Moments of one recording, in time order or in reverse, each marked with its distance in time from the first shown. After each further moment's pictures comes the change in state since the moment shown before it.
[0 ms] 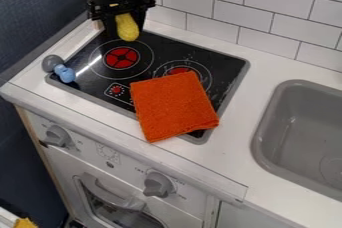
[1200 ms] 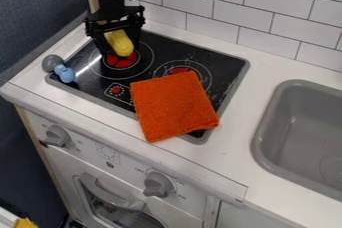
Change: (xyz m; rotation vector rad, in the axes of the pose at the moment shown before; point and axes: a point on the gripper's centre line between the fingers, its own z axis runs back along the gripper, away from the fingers) arm 0.009 0.004 -0.039 0.023 0.146 0.002
